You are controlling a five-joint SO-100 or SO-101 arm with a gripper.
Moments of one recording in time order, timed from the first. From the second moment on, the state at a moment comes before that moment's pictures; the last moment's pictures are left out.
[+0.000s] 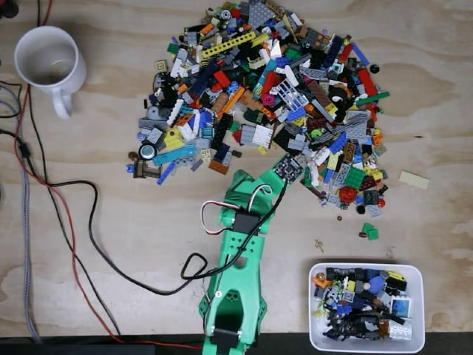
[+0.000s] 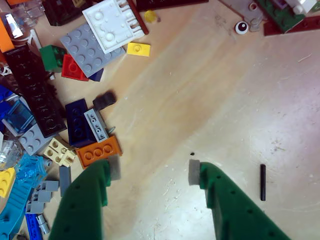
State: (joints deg) arm 9.7 136.8 136.0 61.0 -51.9
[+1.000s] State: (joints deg) arm 40.9 101.8 115.1 62.0 -47.0
